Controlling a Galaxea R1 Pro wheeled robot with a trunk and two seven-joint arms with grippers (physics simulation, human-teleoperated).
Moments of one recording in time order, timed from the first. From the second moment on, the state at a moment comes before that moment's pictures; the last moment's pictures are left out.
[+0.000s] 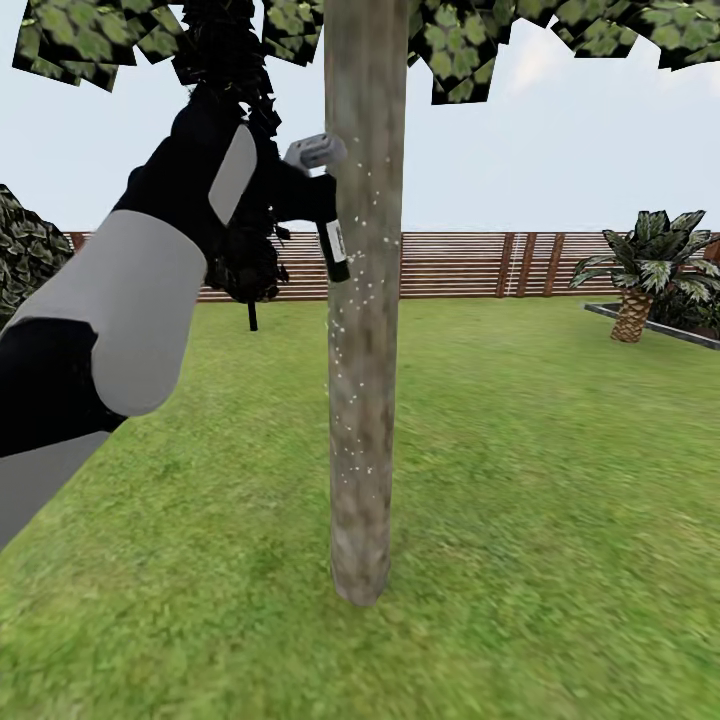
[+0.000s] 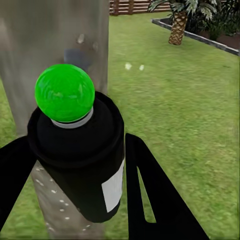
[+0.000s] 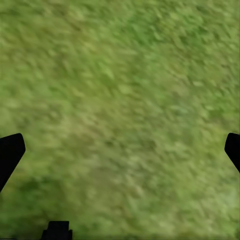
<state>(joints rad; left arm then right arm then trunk) -1.86 -0.17 0.02 -0.50 0.01 1.00 -0.35 -0.36 -0.05 -0.31 0.06 0.52 -0.34 -0.19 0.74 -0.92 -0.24</state>
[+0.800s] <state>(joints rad) -1.87 -0.13 0.03 -0.16 0.02 0.95 -0.34 -0.36 -0.05 -0.31 0.06 0.52 -0.34 -0.19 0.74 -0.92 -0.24</state>
